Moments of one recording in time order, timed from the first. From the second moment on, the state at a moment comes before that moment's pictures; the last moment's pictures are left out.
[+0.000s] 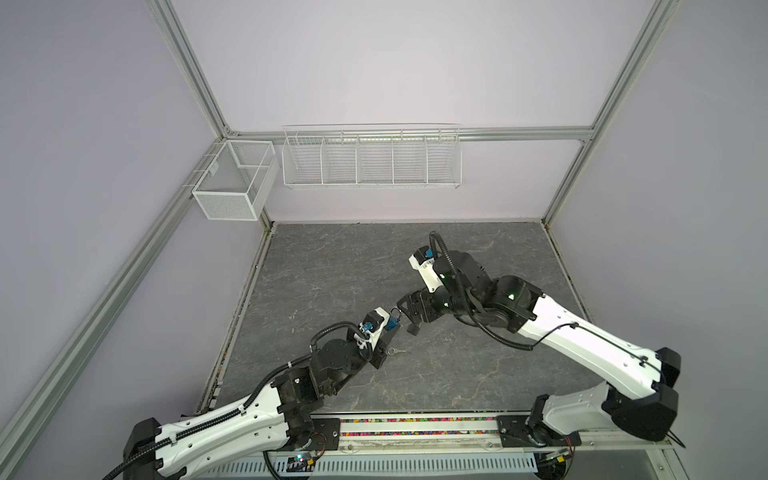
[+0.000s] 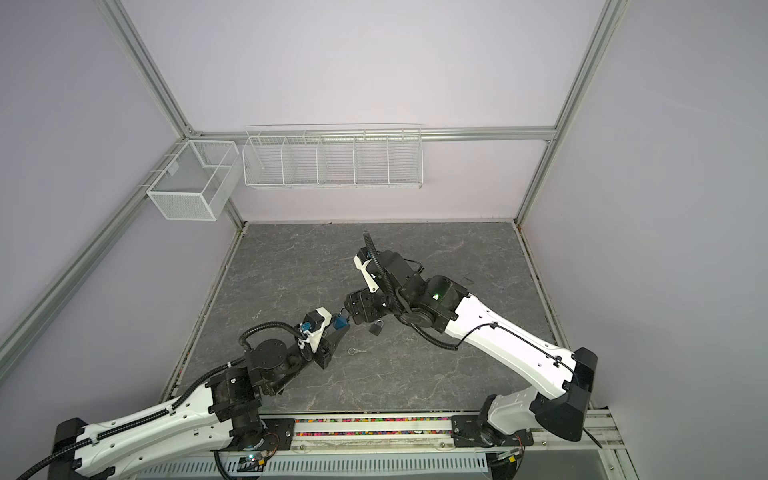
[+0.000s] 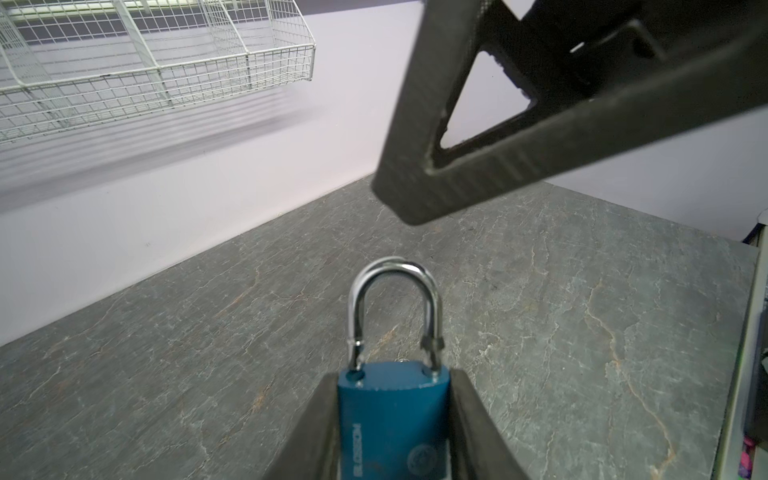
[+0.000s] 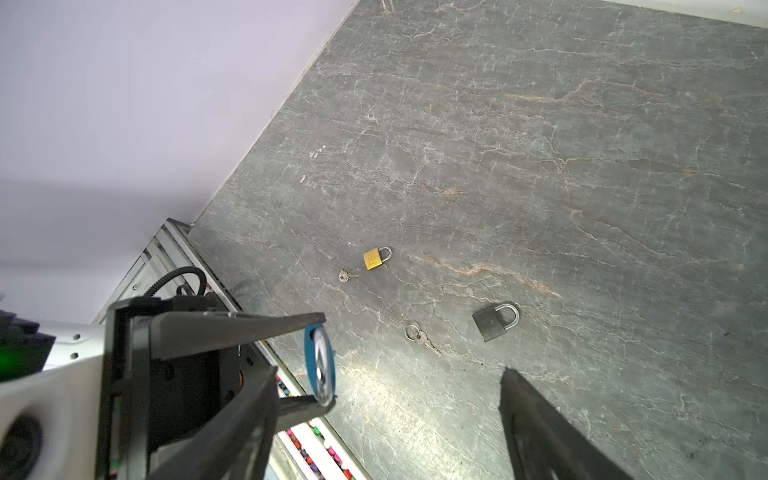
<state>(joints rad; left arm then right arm) -1.14 0.69 0.42 0.11 -0.36 0.04 0.99 1.42 1.49 -0.82 0.02 0.45</state>
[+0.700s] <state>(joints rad) -1.14 0.72 0.42 0.20 -0.37 0.06 1.04 1.59 1.68 -0.97 0.20 0.47</state>
